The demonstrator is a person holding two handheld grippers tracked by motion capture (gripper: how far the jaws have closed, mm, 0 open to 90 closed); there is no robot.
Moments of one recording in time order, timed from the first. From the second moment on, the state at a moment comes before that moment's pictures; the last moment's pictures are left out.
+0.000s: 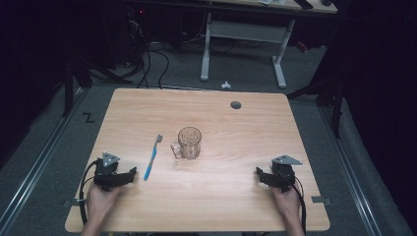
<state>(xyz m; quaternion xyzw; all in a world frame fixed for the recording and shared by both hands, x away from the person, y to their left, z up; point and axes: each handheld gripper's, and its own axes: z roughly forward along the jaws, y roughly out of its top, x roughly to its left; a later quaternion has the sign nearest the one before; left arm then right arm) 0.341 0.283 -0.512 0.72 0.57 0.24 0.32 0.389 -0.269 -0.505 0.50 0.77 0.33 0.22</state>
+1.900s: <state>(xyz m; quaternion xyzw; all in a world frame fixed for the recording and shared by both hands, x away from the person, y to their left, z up) 0.323 0.223 -0.455 0.80 0.49 0.18 0.29 0.389 -0.269 -0.505 0.50 0.77 0.32 0.22</state>
